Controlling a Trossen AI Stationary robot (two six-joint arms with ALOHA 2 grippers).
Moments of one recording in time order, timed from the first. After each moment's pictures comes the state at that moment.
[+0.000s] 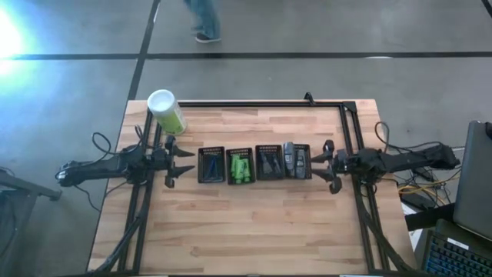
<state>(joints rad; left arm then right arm) 0.08 0.00 0.01 0.00 0.01 0.00 0.12 0.28 0.01 0.31 0.12 0.17</state>
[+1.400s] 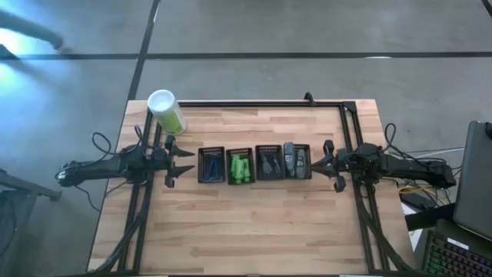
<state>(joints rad) 0.08 0.02 0.01 0.02 0.01 0.00 -0.12 0.09 0.01 0.05 -0.24 0.17</state>
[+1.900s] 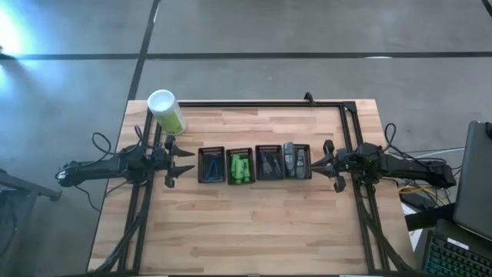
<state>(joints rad) 0.08 0.02 0.01 0.02 0.01 0.00 -0.12 0.09 0.01 0.05 -0.24 0.17</state>
